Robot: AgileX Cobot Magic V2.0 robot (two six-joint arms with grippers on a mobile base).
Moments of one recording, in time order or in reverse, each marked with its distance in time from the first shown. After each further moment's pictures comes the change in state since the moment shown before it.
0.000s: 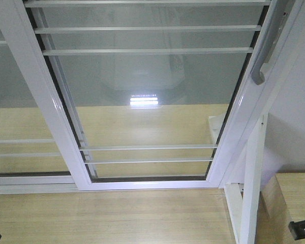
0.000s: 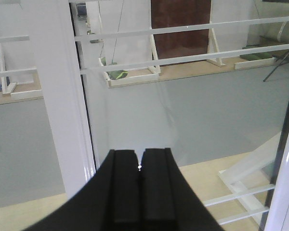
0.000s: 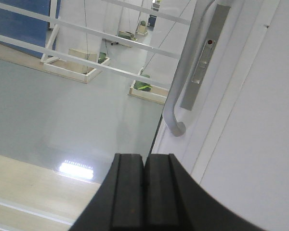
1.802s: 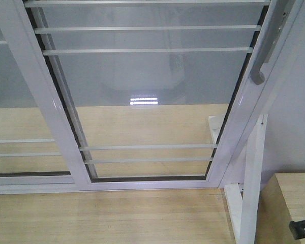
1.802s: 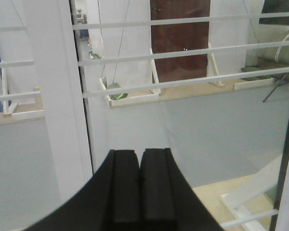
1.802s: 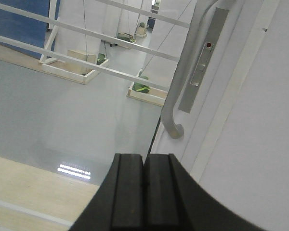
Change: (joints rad) left arm 0.000 0.000 0.001 0.000 -0.090 0.000; right arm 0.000 0.000 0.000 0.000 -0.020 -0.010
